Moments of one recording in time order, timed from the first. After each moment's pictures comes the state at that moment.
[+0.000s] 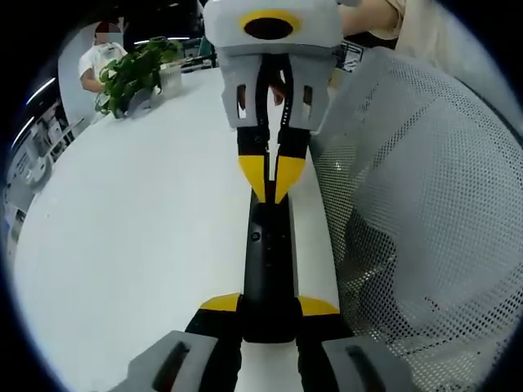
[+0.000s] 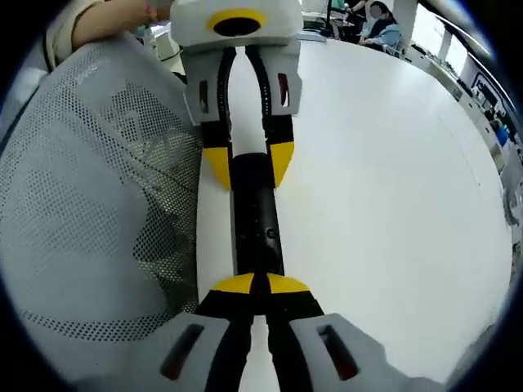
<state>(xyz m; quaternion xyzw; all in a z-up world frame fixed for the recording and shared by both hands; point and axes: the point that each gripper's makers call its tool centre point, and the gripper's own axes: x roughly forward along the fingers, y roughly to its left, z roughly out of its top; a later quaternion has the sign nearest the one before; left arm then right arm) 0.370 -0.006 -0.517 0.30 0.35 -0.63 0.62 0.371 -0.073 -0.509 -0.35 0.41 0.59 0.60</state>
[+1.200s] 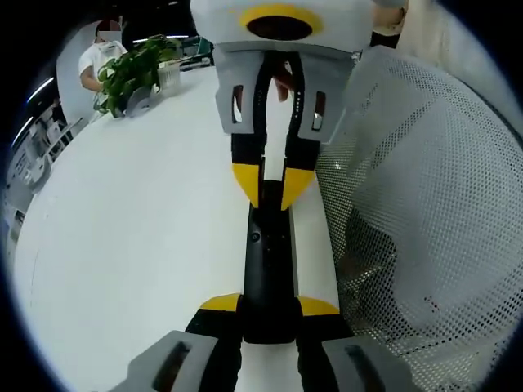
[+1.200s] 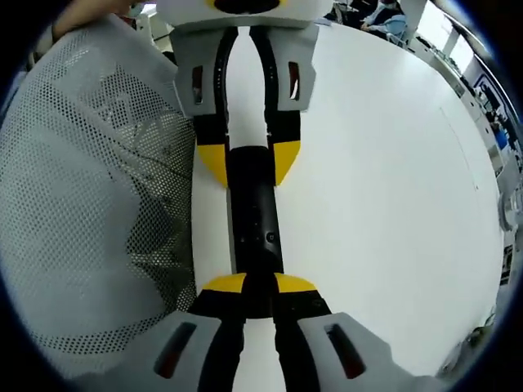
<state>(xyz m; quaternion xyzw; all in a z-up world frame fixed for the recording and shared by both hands) 0.369 -0.007 -0.517 0.31 0.36 -0.63 0.61 0.371 -0.073 -0.512 -0.39 0.44 0.55 0.59</state>
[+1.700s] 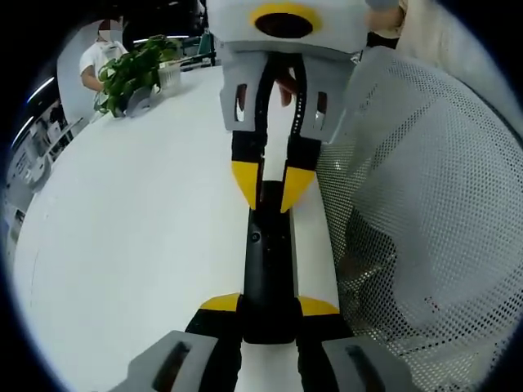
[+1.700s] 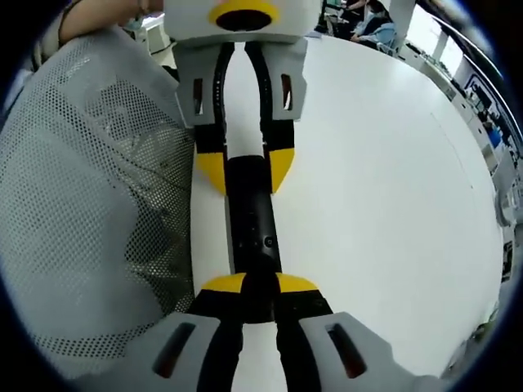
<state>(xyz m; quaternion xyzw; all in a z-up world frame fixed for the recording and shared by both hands) 0.369 -0.007 -0.517 0.30 0.36 -0.63 0.62 0.372 -0.067 -0.510 -0.38 0.42 0.56 0.60</state>
